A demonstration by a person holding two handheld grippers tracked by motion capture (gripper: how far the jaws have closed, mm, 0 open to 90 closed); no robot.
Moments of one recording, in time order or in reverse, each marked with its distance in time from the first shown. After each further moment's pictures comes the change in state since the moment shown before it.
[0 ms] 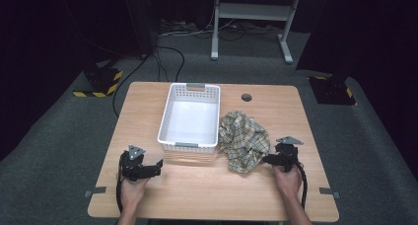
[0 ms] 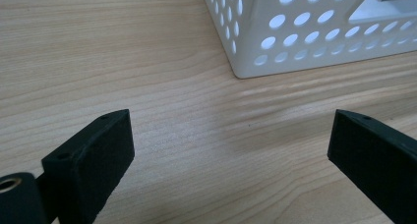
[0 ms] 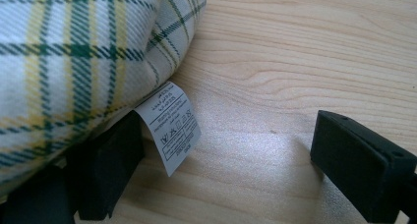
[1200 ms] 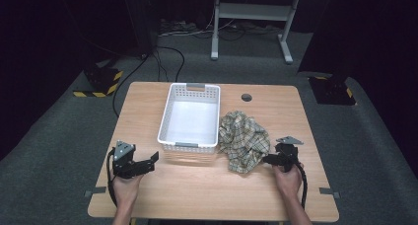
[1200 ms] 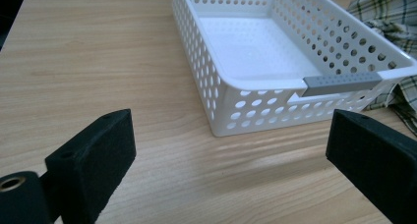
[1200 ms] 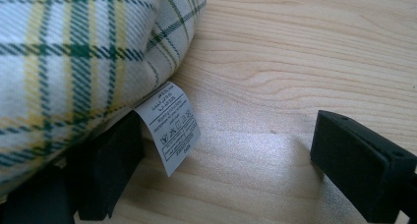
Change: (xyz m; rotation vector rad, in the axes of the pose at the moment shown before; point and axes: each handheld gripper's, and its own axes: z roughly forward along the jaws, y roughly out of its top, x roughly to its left) left arm 0.004 0.020 -0.043 -0.183 -0.071 -0.051; right arm 0.000 0.000 0.000 0.000 0.001 0.000
